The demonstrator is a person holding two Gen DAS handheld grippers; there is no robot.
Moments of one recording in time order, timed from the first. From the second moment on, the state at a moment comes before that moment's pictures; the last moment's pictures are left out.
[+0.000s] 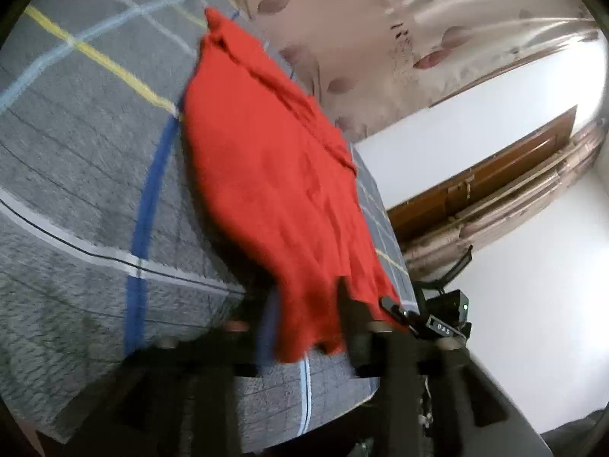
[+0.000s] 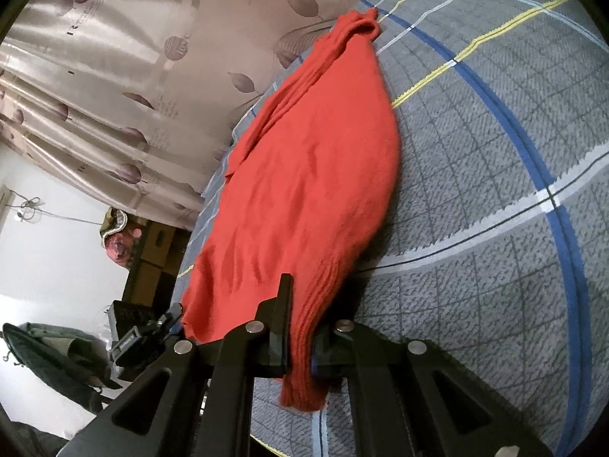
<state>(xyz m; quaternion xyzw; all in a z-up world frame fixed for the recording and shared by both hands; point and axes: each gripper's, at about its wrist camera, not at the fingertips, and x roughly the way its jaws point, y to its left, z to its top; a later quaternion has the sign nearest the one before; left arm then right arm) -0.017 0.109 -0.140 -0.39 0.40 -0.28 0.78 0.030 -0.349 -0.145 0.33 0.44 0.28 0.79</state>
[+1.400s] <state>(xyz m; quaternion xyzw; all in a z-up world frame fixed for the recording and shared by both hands) -0.025 0.141 -0.129 -0.37 0.40 -0.23 0.80 0.034 -0.343 -0.150 0.37 0.47 0.33 0.73</state>
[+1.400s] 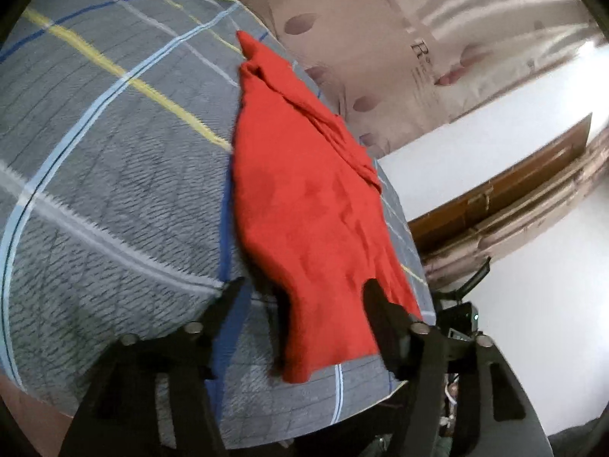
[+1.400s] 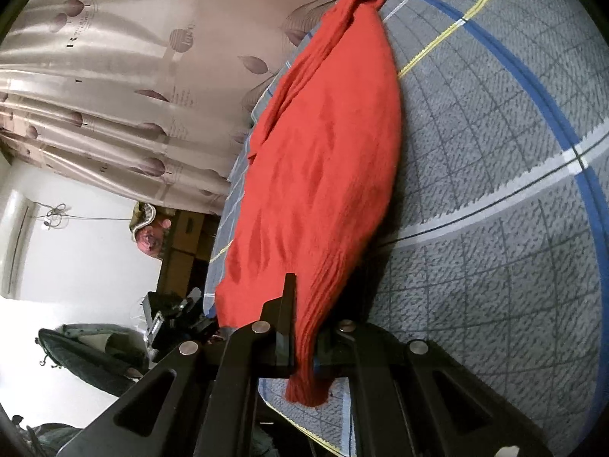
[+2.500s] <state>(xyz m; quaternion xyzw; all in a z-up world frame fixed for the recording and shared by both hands) -0.010 0.102 -0.129 -0.36 0.41 -0.28 0.79 0.050 -0.341 -0.154 0.39 0.49 0.38 0.69</state>
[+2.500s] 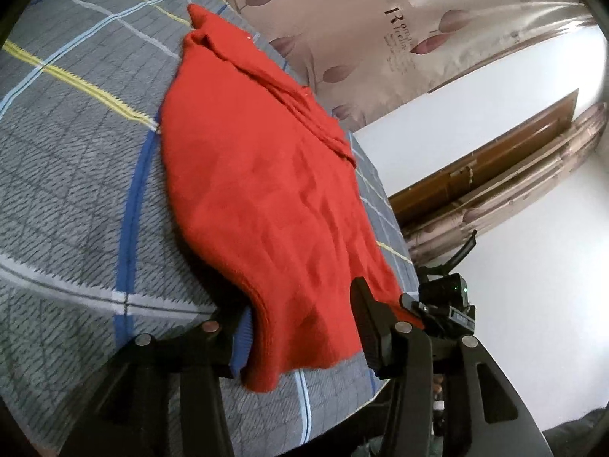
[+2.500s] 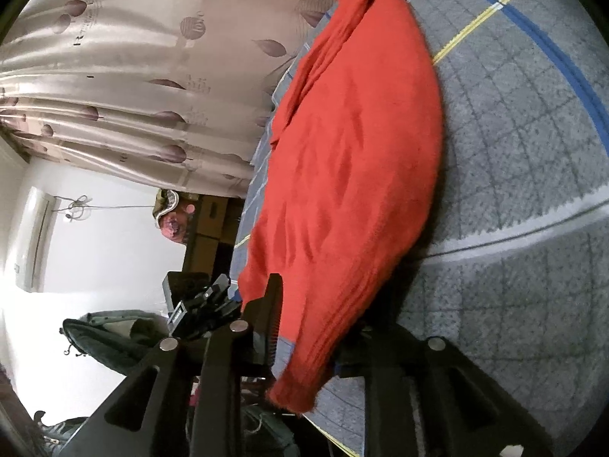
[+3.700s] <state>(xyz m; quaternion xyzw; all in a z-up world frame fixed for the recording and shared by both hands) 0.000 0.087 -0.040 -0.16 0.29 -0.18 0.93 0.082 -0.338 -0.080 0.35 0.43 0.38 0.74</state>
